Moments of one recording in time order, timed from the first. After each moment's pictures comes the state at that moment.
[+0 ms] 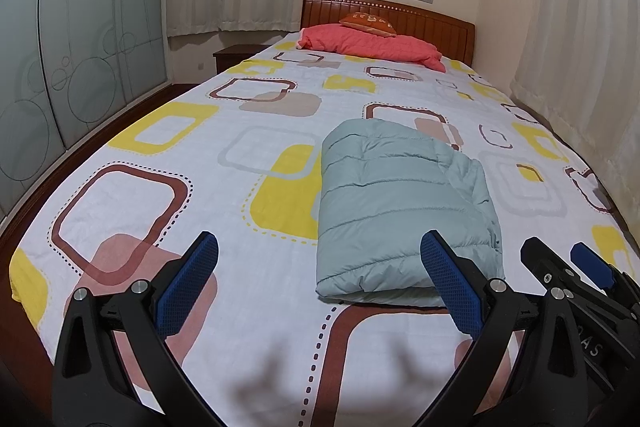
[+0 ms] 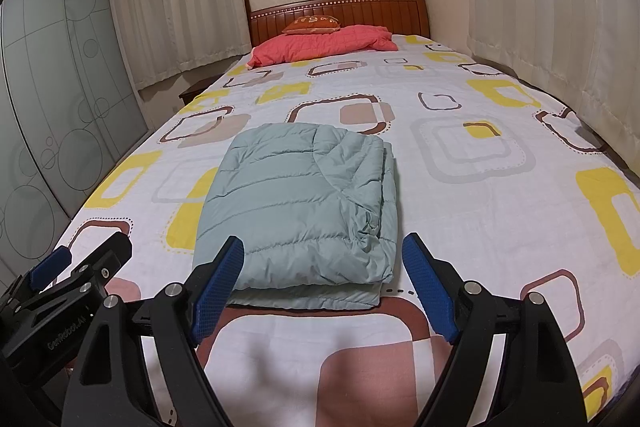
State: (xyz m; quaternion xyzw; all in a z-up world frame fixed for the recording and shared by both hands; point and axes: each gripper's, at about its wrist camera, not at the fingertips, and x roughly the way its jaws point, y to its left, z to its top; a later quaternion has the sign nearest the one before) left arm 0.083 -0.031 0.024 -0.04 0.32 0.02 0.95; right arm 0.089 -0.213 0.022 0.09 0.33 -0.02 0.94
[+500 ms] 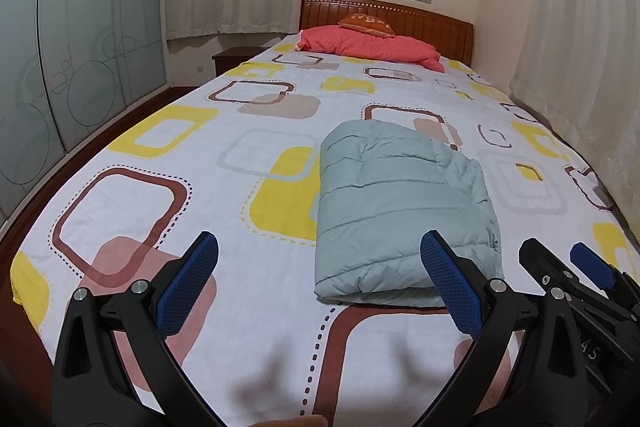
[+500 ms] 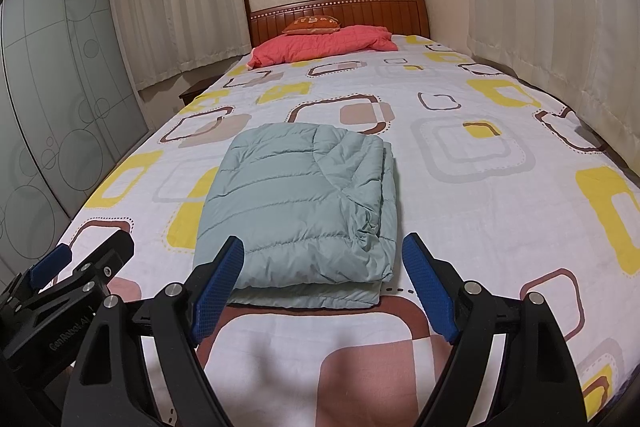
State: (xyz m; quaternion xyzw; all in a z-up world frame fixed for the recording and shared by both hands) left arm 0.083 -0.032 0.025 -0.04 0.31 0.02 0.95; right arm 0.089 -0.212 0.021 0.09 0.33 -0.02 0.94
